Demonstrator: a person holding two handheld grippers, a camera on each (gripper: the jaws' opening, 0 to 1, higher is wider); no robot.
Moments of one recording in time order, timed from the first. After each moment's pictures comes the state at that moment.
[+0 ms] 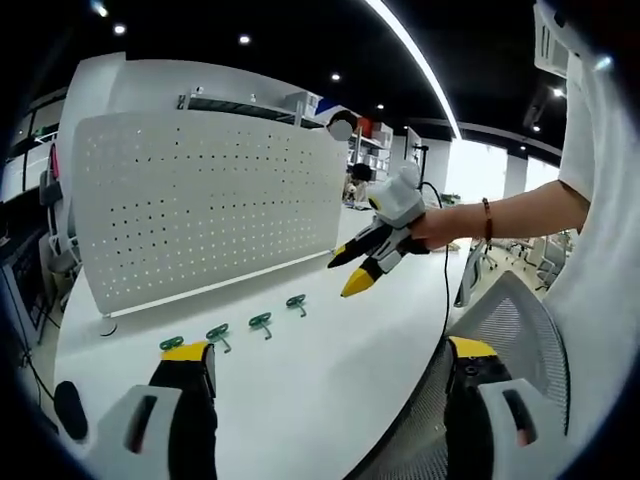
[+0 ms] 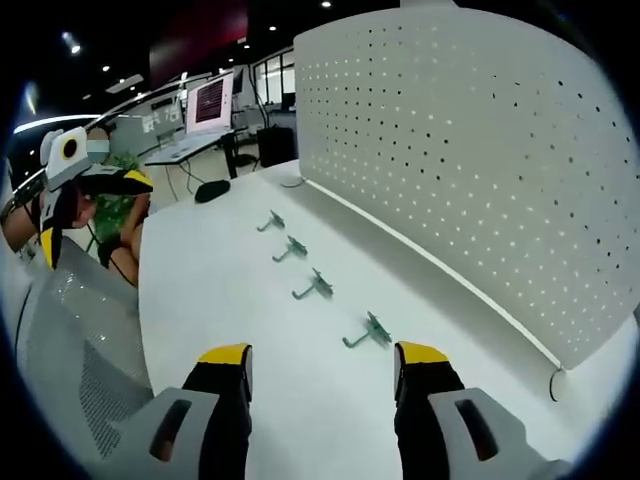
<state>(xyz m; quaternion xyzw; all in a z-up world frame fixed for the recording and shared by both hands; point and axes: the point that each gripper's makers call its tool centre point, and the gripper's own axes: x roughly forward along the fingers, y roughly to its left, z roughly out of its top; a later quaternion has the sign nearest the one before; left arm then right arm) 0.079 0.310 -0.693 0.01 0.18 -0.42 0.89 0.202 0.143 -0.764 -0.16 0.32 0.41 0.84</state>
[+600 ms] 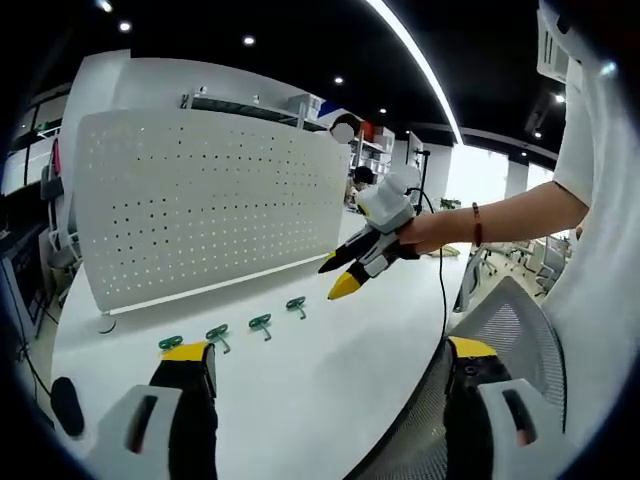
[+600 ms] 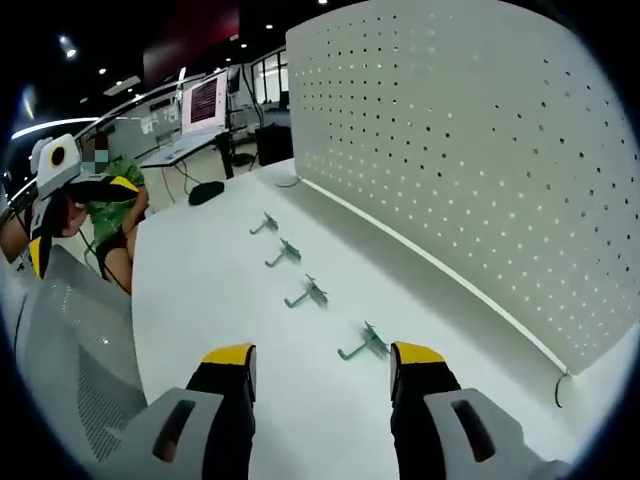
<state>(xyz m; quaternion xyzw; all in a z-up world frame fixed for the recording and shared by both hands) 0.080 0.312 -0.692 0.00 0.17 -0.42 0.89 0.220 0.152 -0.770 -0.15 0.32 0.41 0.84</state>
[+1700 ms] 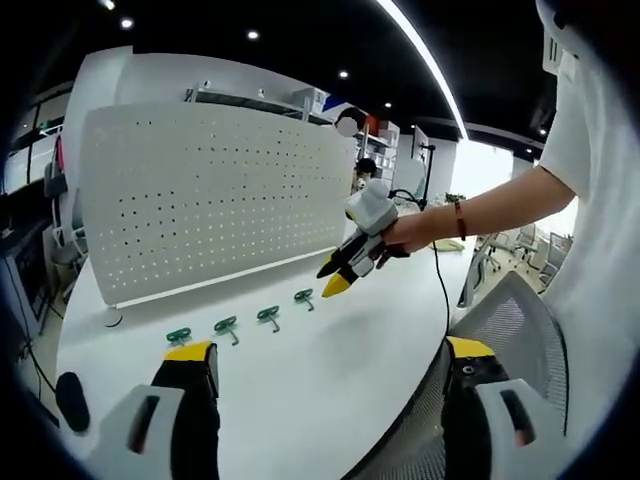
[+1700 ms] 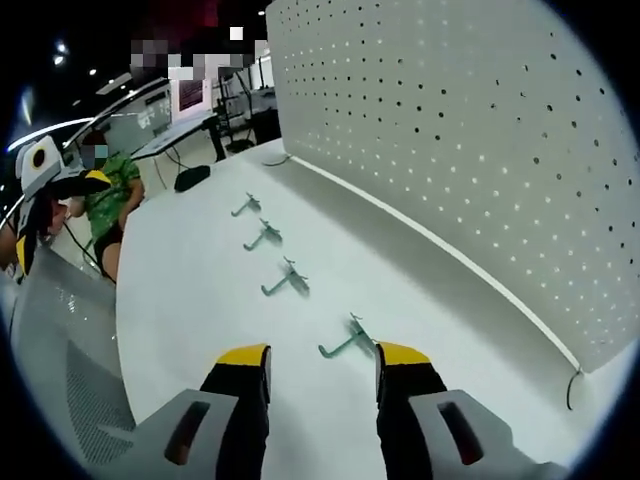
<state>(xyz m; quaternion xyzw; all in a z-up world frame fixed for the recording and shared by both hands) 0.083 0.323 -0.696 0.00 0.19 -0.41 0.89 0.244 0.147 -0.806 -0.15 0.37 0.40 0.83</state>
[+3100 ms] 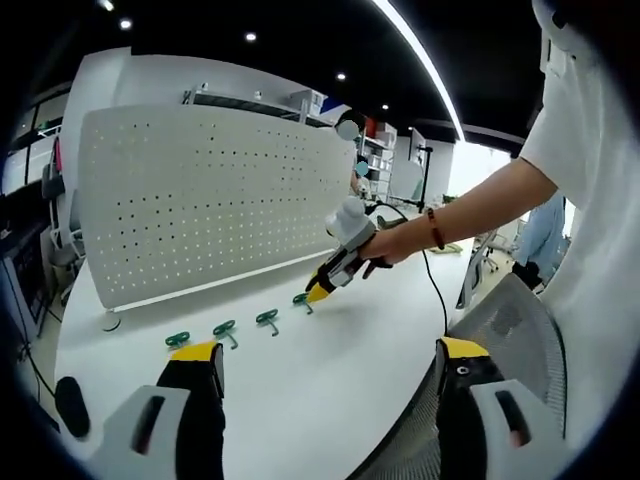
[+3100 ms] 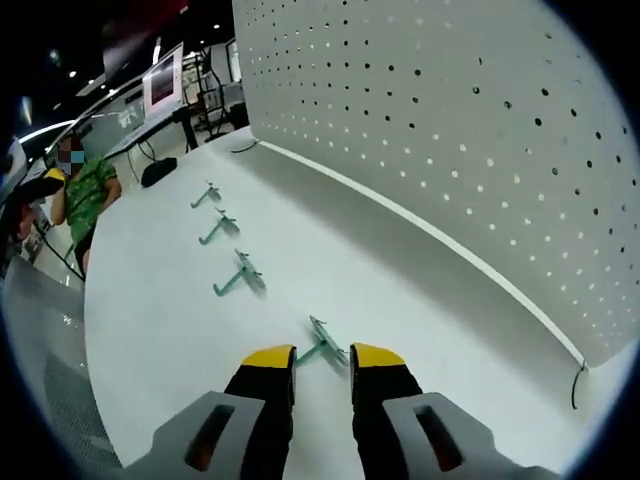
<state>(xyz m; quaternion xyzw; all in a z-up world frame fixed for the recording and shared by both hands) 0.085 0.321 -0.695 0.01 0.18 -0.42 0.89 0.276 0.143 -0.836 -0.14 0.38 0.36 0.84</state>
